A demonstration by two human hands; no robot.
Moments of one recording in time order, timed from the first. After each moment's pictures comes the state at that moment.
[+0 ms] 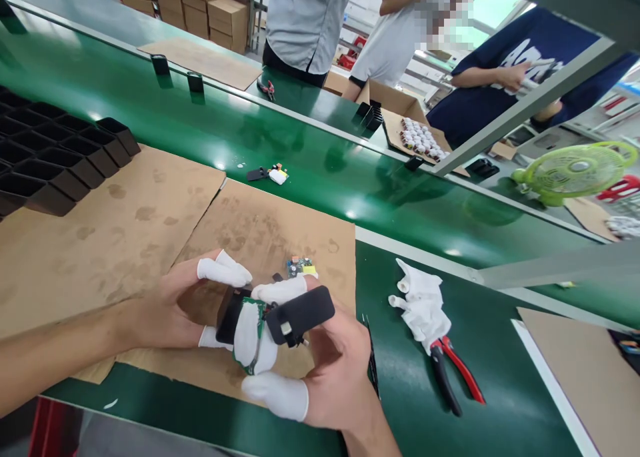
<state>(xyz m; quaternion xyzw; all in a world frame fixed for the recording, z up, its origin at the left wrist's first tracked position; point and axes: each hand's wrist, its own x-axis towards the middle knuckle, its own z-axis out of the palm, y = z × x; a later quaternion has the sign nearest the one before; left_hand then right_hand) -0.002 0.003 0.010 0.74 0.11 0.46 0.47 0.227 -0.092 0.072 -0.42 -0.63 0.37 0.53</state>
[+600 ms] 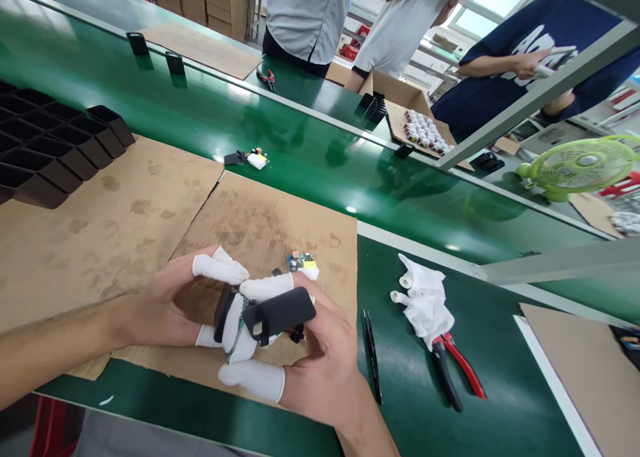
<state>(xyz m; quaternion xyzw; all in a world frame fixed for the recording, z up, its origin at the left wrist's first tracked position) -0.005 0.003 0.008 0.73 0.14 0.44 0.50 0.223 -0.092 0.057 -0.43 -0.67 0.31 0.51</state>
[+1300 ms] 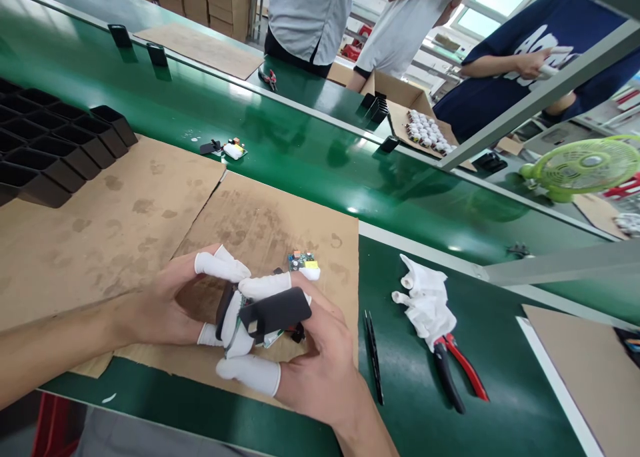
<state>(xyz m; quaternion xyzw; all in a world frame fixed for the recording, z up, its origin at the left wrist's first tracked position) -0.002 0.005 -0.005 0.75 0.11 0.47 0.46 0.220 -0.088 0.055 -0.41 -0.70 0.30 0.51</state>
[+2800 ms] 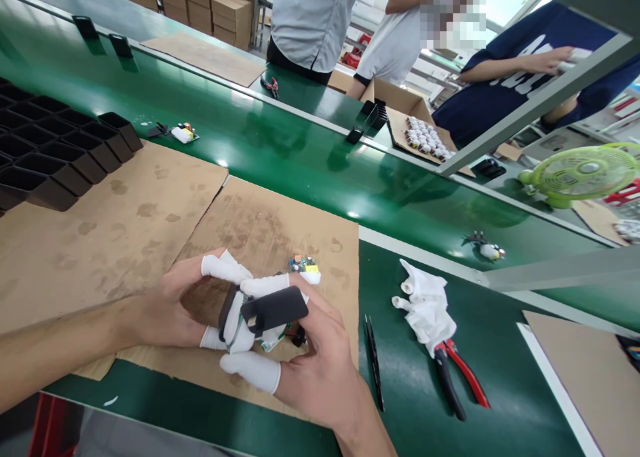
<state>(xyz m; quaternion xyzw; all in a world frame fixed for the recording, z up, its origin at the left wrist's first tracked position) -0.002 0.003 -0.003 0.75 0.13 0.46 0.46 0.223 -0.088 0.056 -0.42 -0.70 0.31 0.49</state>
